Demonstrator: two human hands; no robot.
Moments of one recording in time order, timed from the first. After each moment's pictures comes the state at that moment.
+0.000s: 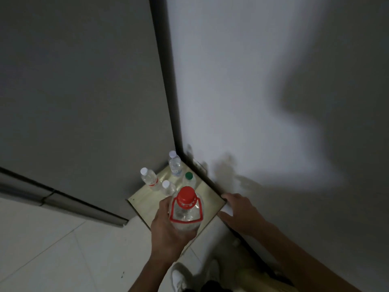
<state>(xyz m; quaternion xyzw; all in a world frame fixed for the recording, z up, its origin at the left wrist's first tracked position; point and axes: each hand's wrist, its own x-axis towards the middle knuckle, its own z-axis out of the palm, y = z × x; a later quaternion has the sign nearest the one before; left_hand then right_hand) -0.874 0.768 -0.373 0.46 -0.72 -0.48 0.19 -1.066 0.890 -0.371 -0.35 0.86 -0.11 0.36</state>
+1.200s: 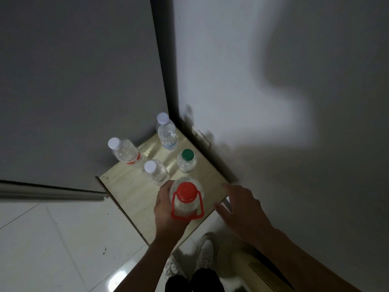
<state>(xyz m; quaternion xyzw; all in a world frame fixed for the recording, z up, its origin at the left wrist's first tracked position) -0.932 0.723 -0.612 0.42 -0.71 -0.51 0.23 -1.090 0.844 -0.532 -0.36 0.87 -0.05 0.34</state>
